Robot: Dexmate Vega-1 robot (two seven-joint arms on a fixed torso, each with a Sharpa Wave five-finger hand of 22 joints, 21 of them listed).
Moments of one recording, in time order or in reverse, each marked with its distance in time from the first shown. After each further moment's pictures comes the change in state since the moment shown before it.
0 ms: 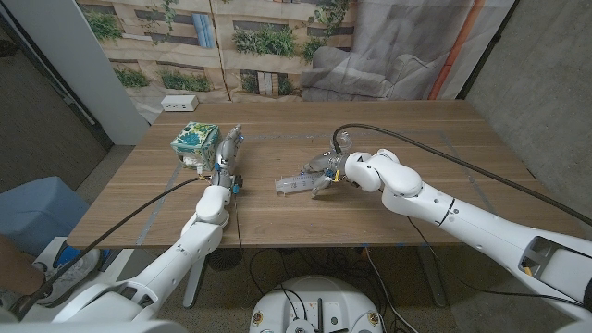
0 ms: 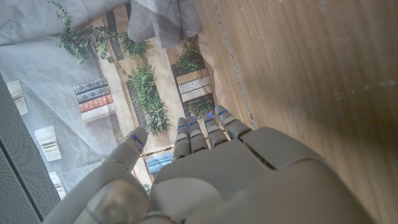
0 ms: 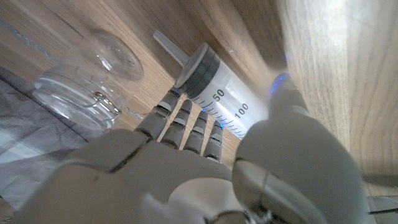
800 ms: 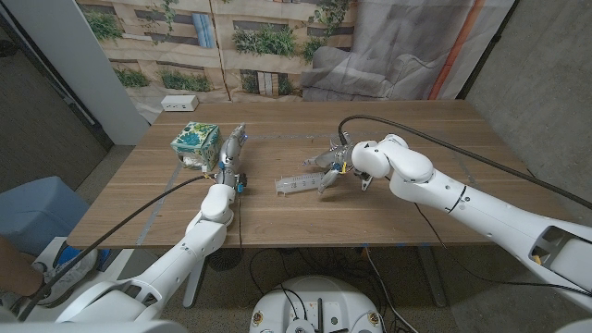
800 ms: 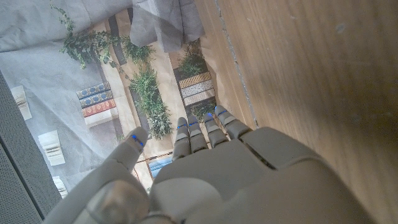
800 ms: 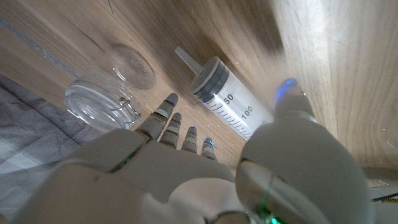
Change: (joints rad) left arm -0.005 -0.009 0.015 -0.017 0.026 0.013 0.029; left_hand 0.000 0.000 0.000 0.000 0.000 0.000 0.000 0.000 0.000 0.004 0.004 0.000 0.000 0.000 0.000 0.000 -0.002 0.000 0.000 0.000 0.000; right arm 0.015 -0.053 0.057 -0.051 0.081 0.032 0.077; right_hand -0.052 -0.013 -0.001 0.008 0.022 -0.287 0.036 0.006 -0.011 -0.227 0.047 0.015 -0.008 -0.172 0.065 0.013 -0.050 -0.142 0.003 0.005 -0.004
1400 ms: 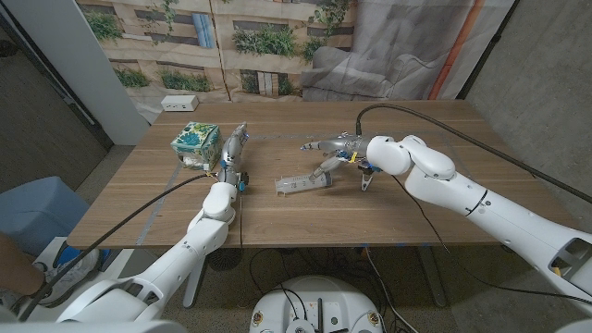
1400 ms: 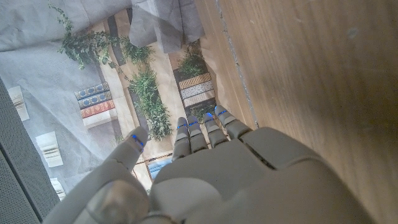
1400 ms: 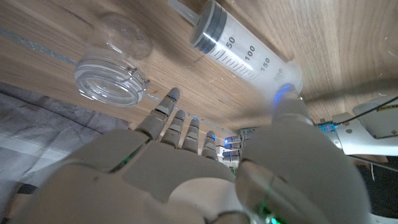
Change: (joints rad) left arm -0.009 -0.006 0.003 0.000 -0.003 0.016 0.004; left_hand 0.000 0.000 0.009 0.000 0.000 0.000 0.000 0.000 0.000 0.000 0.000 0.000 0.000 0.000 0.000 0.000 0.000 0.000 0.000 0.000 0.000; right arm -0.101 -0.037 0.152 -0.037 0.244 0.017 -0.211; right_hand -0.037 0.037 -0.007 0.018 -0.016 0.094 -0.002 0.028 0.000 0.070 -0.013 0.016 -0.004 0.037 -0.037 0.017 -0.018 0.053 -0.023 0.008 0.000
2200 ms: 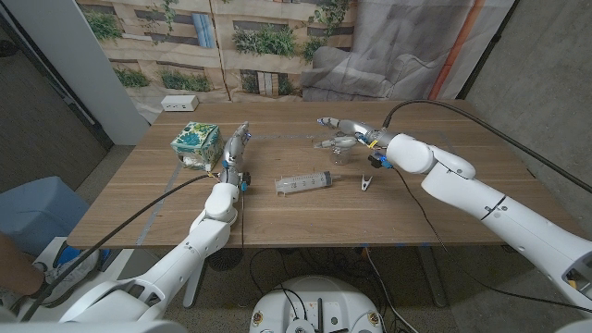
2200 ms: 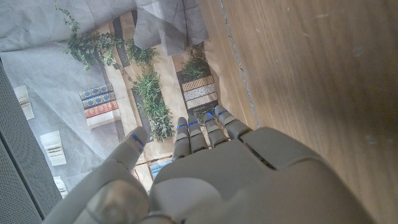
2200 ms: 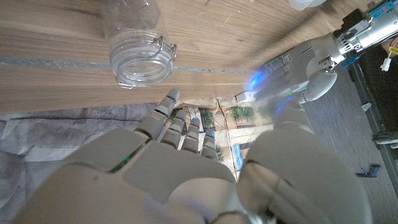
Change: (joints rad) left arm 0.008 -0.006 0.002 -0.013 -0.001 -0.009 -0.003; left_hand 0.000 0.000 0.000 0.000 0.000 0.004 0.004 0.000 0.002 0.000 0.000 0.000 0.000 0.000 0.000 0.000 0.000 0.000 0.000 0.000 0.000; right arm -0.098 -0.013 0.145 0.075 0.368 0.028 -0.320; right_hand -0.091 0.017 -0.028 0.033 -0.019 0.032 0.000 0.000 -0.005 0.030 -0.005 0.000 -0.005 0.009 -0.016 0.000 -0.009 -0.001 -0.015 0.000 0.000
